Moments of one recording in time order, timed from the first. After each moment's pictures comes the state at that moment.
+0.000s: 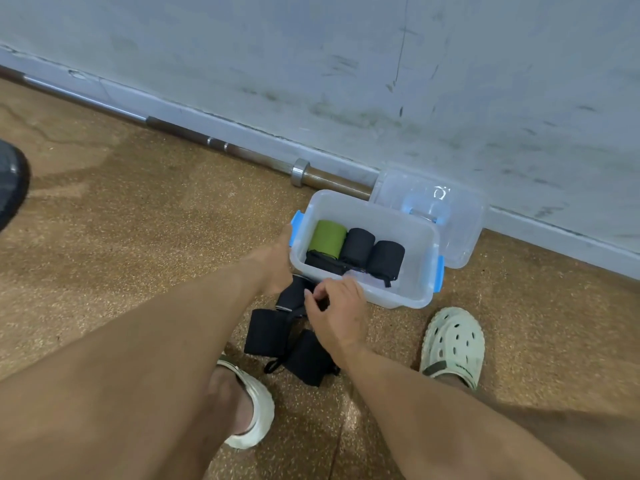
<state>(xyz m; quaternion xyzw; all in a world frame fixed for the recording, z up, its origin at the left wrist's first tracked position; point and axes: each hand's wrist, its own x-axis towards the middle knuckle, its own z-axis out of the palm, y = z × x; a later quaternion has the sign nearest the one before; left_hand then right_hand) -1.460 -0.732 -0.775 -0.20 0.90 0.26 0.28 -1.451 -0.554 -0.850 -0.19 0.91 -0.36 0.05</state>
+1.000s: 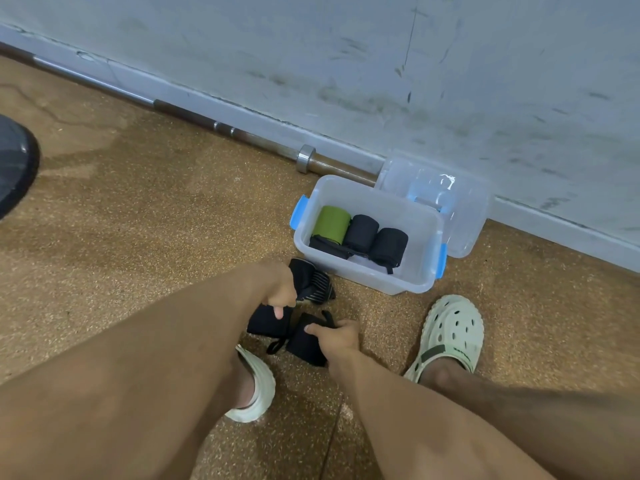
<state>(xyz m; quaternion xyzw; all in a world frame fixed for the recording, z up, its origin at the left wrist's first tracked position) -1.436 -0.711 -0.797 -0.18 0.83 0.19 0.49 -1.405 -0.534 -0.884 0.29 0.72 -0.49 0.40</state>
